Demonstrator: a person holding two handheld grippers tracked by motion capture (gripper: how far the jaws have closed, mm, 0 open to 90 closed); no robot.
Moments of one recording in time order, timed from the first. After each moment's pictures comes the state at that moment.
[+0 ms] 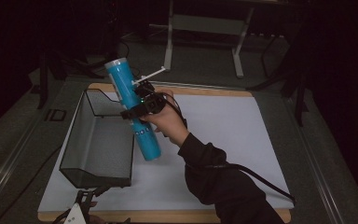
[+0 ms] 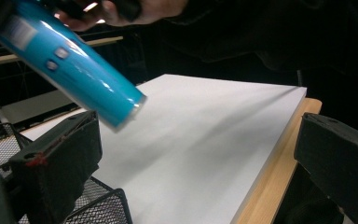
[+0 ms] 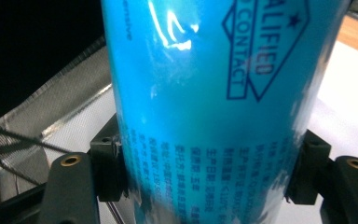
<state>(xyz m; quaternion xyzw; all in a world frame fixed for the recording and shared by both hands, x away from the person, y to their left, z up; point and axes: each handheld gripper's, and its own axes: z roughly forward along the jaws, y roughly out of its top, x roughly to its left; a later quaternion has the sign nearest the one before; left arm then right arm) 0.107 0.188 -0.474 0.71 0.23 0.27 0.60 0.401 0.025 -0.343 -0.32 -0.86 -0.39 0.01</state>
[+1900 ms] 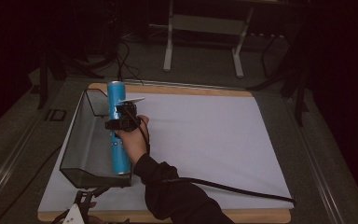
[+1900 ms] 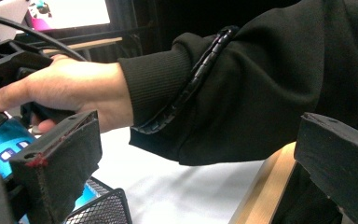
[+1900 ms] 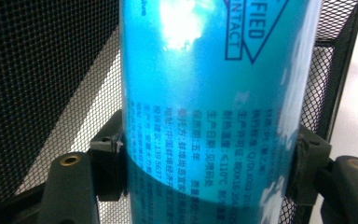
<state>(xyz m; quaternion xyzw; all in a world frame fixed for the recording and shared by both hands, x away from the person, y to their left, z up) 0.106 0.190 -0.474 0.71 0.23 0.27 0.60 0.403 0.100 -0.452 -0.53 -0.77 -0.37 0.01</state>
